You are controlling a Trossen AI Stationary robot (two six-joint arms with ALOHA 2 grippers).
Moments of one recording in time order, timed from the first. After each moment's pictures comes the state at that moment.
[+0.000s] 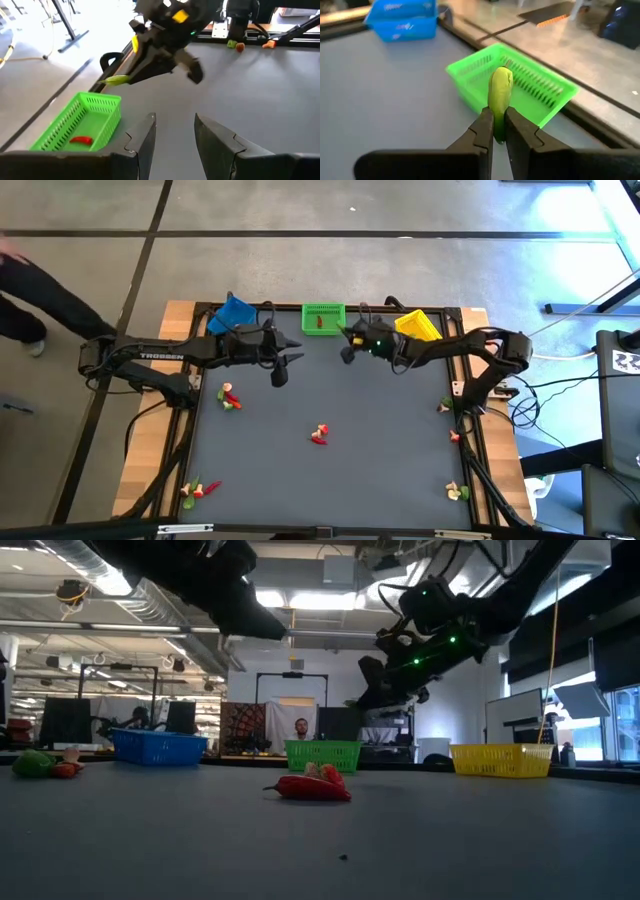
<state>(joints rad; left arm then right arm) 0.23 1.19 0.73 0.07 -0.11 0.07 -0.36 1.65 0.76 0.50 0.30 0.12</state>
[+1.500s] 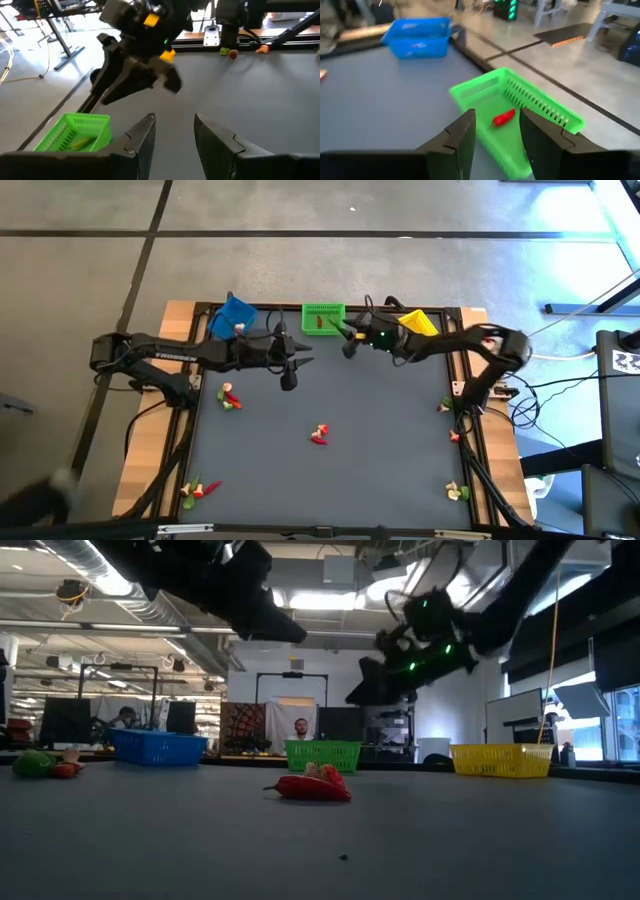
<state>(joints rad) 0.19 1.32 0.73 0.25 -0.11 0.13 -0.43 1.66 0.76 0.59 0.12 0.01</state>
